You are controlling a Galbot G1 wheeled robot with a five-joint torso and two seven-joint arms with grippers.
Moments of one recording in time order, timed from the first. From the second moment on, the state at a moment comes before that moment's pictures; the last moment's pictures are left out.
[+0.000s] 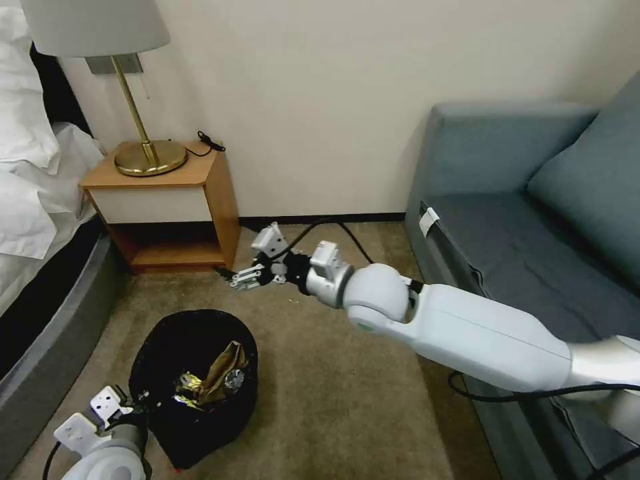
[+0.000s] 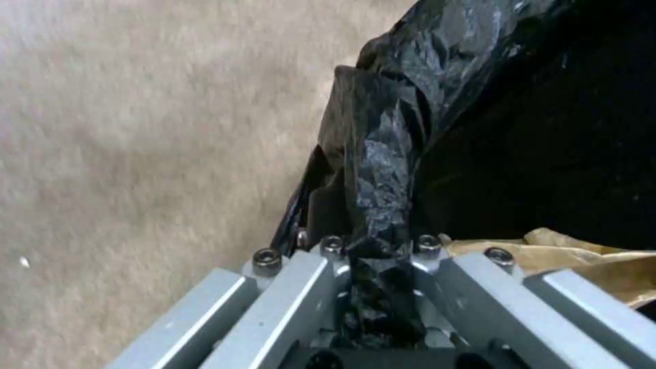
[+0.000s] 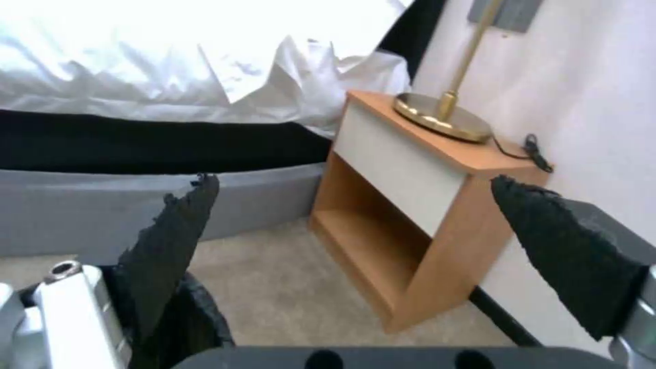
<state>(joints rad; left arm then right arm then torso) 1.60 -1.60 -0.87 -2.13 -0.88 0.60 -0.55 -0.19 0.96 -0.68 1.89 0.75 -0.18 0.06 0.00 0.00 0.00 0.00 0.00</state>
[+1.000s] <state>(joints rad) 1.66 -1.60 -0.87 -2.14 -0.54 0.44 -0.35 -0.39 0.89 -0.52 1.93 0.70 -0.17 0.06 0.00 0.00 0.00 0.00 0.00</state>
